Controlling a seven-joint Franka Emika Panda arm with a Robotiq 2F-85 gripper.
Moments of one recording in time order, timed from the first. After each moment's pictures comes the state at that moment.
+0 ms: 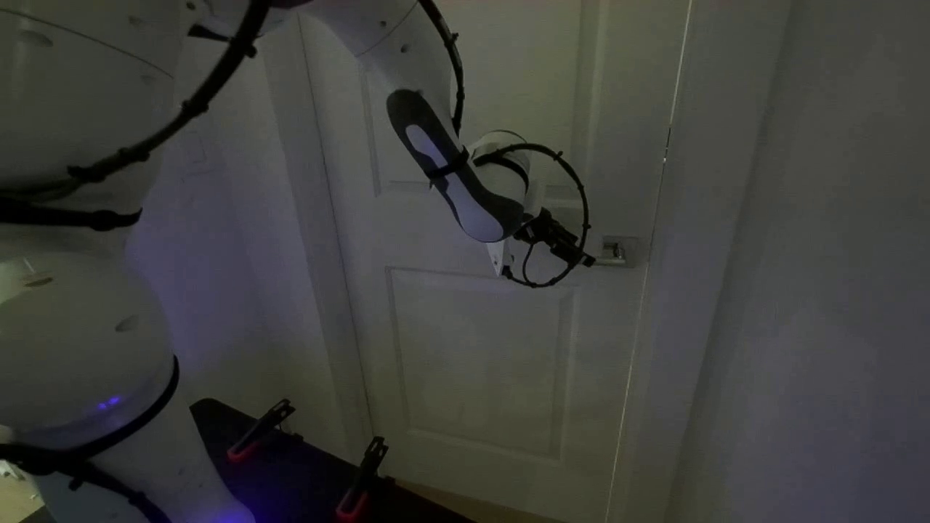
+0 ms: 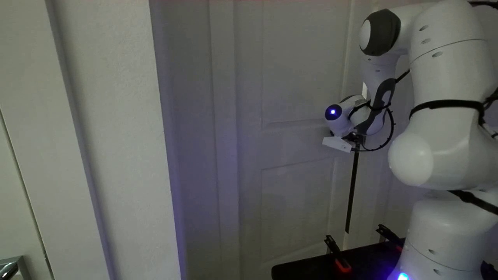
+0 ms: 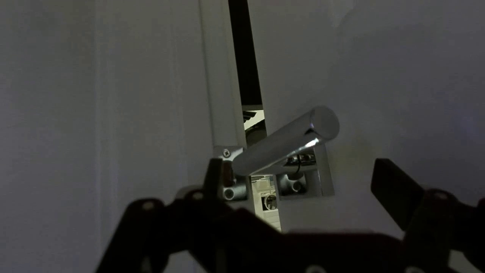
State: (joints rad) arm -0.20 0.43 -0.21 -1.97 -1.91 2.71 2.46
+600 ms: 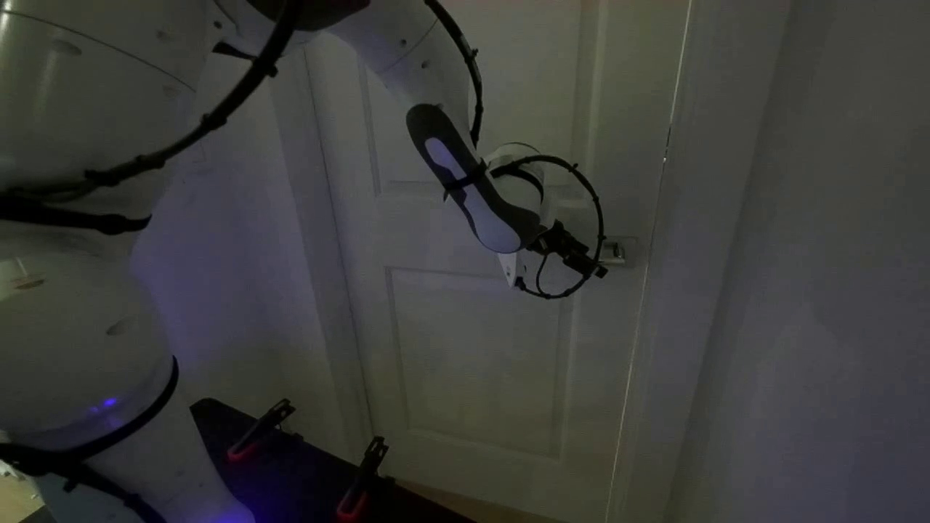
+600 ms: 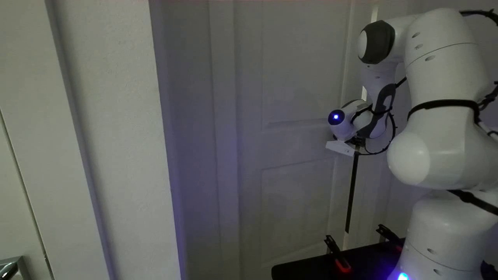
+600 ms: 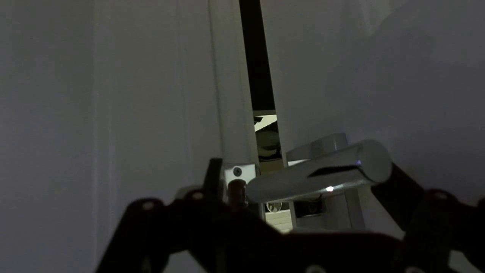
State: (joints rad) arm -0.24 0.51 -0.21 -1.91 -1.94 2.73 2.48
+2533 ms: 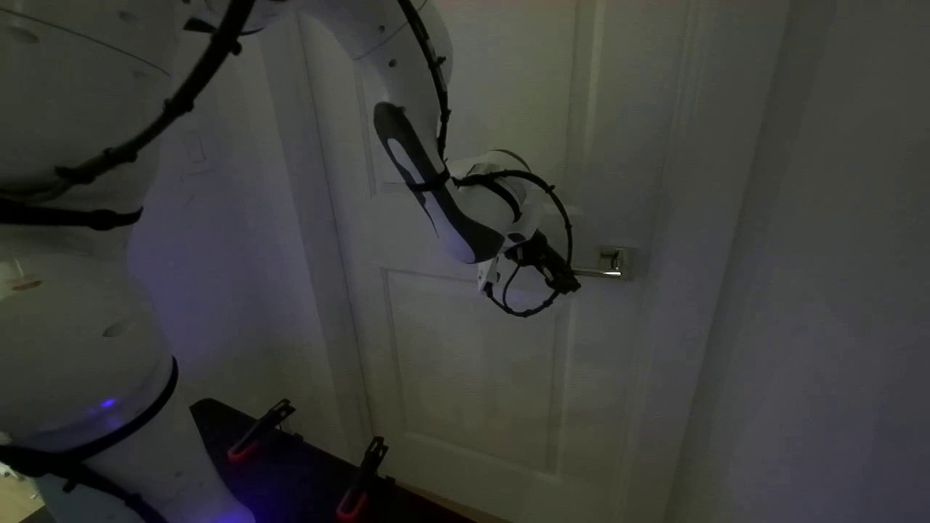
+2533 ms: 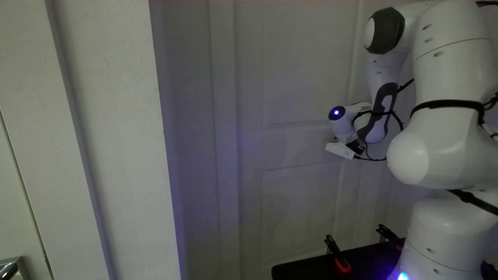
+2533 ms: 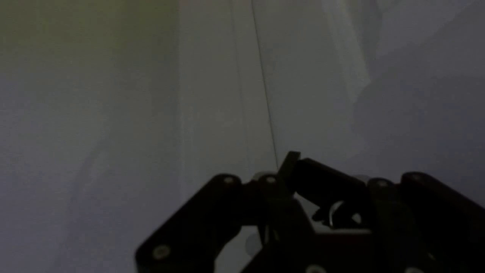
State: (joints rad) arm -0.25 0.41 -0.19 -2.09 -1.67 2.74 2.32
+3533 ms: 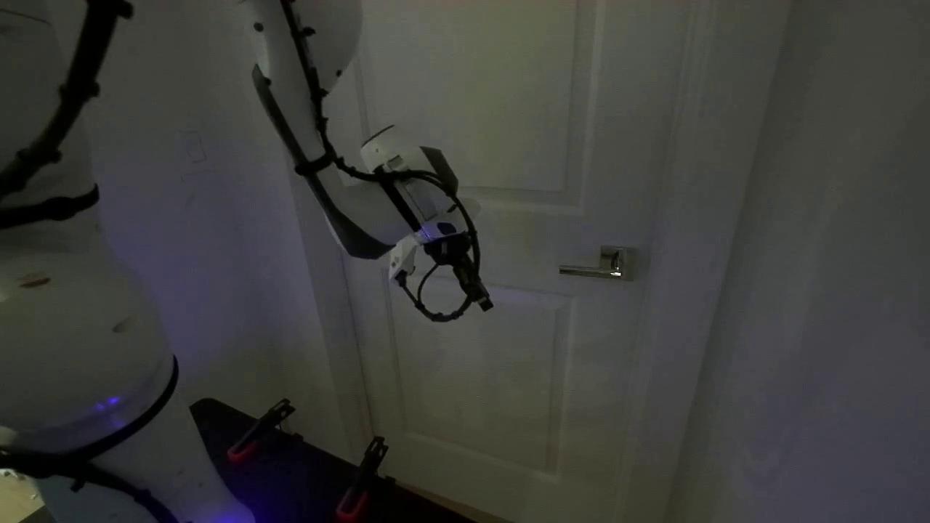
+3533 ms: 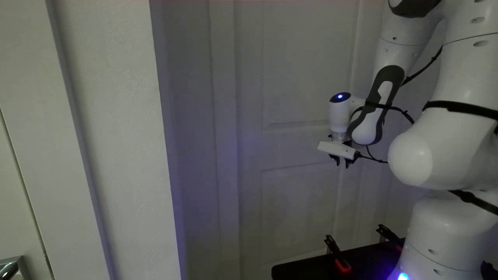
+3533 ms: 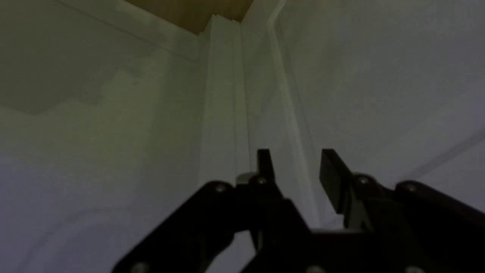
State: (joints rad) arm -0.21 0.07 -0.13 -2.54 -1.14 2.88 1.72
